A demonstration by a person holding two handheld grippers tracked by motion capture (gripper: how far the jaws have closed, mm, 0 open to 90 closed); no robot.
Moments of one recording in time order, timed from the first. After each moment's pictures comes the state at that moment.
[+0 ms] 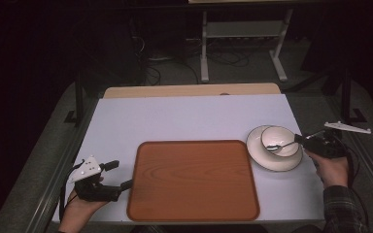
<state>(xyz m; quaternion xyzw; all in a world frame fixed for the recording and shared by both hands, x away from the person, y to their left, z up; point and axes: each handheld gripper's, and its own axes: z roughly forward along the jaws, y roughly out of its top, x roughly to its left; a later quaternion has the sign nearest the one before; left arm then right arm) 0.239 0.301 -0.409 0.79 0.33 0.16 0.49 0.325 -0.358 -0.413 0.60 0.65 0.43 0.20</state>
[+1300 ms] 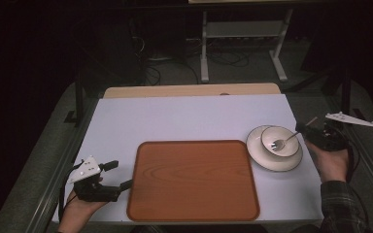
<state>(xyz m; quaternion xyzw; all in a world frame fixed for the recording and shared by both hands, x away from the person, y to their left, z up) 0.238 0.302 -0.408 0.79 0.33 0.17 0.49 0.326 -0.343 -0.378 0.56 0.65 0.47 0.23</state>
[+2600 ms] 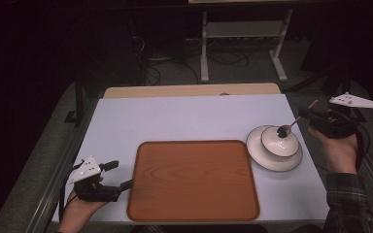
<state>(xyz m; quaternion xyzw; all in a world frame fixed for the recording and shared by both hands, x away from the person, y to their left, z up) 0.238 0.301 -0.408 0.79 0.33 0.17 0.49 0.319 -0.325 -0.311 0.48 0.68 0.48 0.28</state>
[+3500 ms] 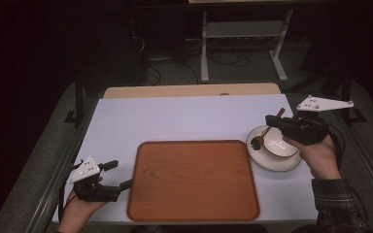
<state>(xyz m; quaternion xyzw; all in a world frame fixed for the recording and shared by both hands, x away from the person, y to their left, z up) 0.238 0.302 -0.407 0.79 0.33 0.17 0.49 0.306 -0.254 -0.299 0.37 0.76 0.49 0.20</state>
